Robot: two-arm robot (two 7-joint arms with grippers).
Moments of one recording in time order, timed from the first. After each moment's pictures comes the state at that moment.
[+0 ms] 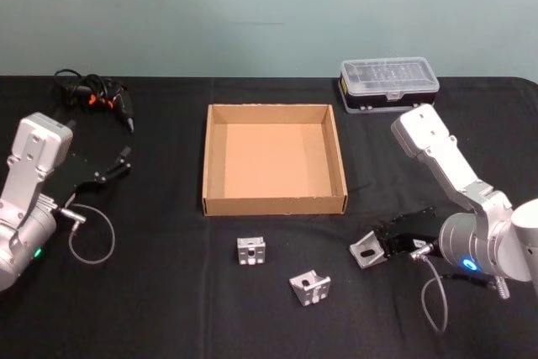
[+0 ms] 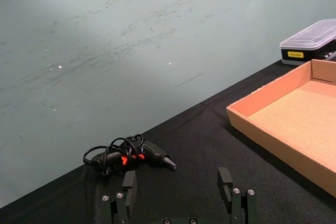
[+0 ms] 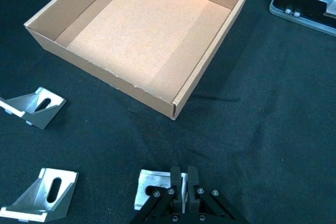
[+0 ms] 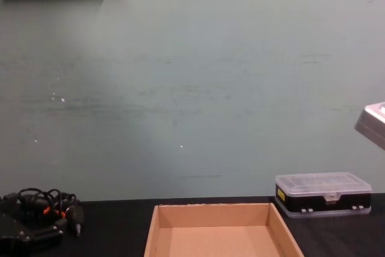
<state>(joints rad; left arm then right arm) -0.20 0.60 0.45 -1.41 -0.25 -0.12 0.03 0.21 0.55 -0.41 -1.79 0.40 0.89 0.13</state>
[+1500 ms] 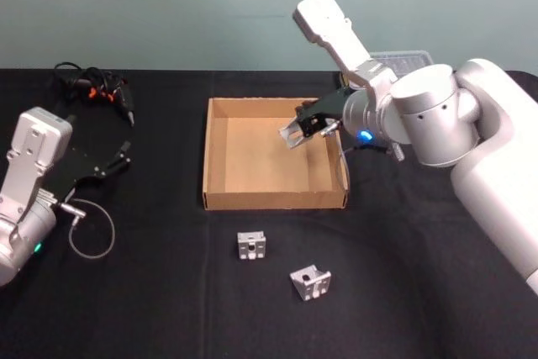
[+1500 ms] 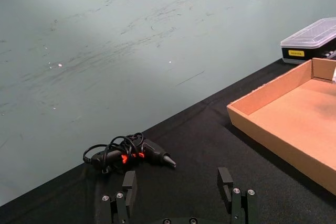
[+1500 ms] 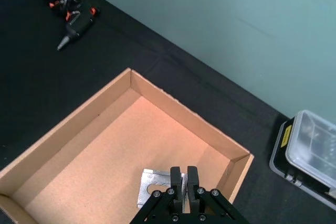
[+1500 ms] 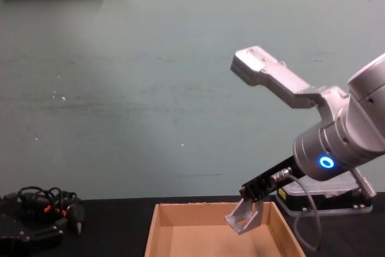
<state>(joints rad) -0.20 0.60 0.45 -1.41 -0.25 -0.12 0.03 0.71 0.23 -0.60 -1.23 0.16 0.70 0.26</state>
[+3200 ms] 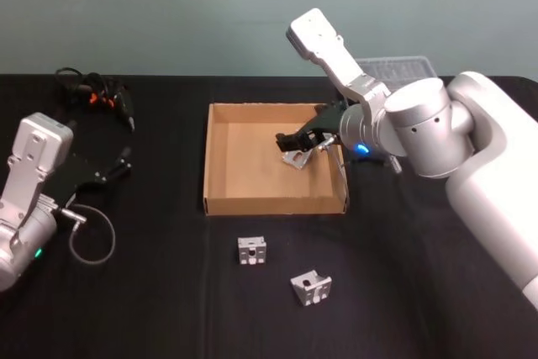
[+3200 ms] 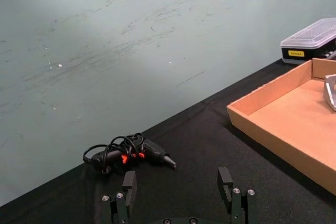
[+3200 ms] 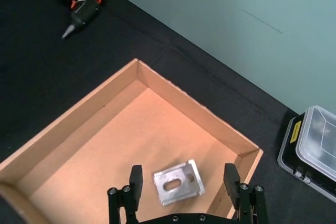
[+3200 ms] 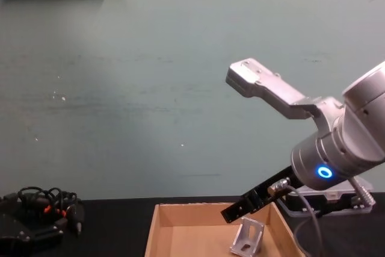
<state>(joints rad) -0.20 0.60 0.45 -1.41 -0.25 -0.12 0.03 0.70 0.22 -0.60 -1.21 0.12 0.70 0.29</state>
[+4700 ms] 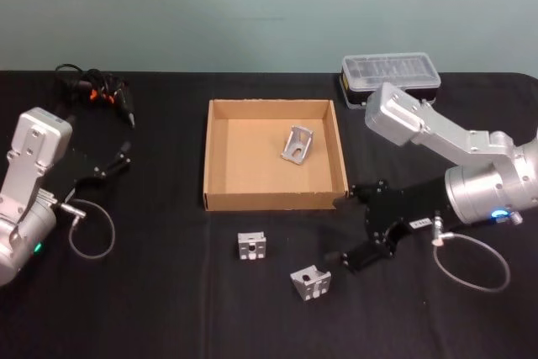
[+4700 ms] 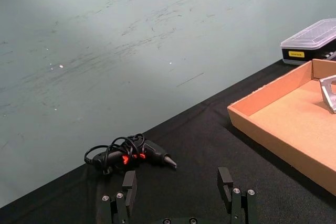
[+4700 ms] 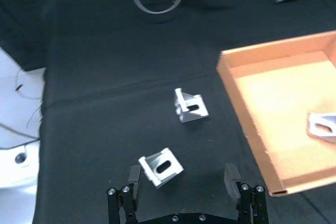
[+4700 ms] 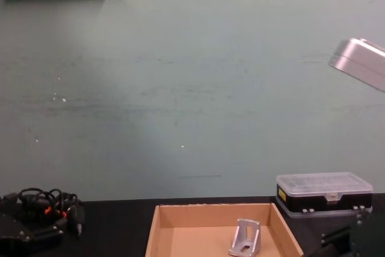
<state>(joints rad) -0.20 0.60 0.45 -1.41 -0.25 -0.12 0.03 0.59 0.76 -0.70 -1.63 0.28 0.49 0.97</state>
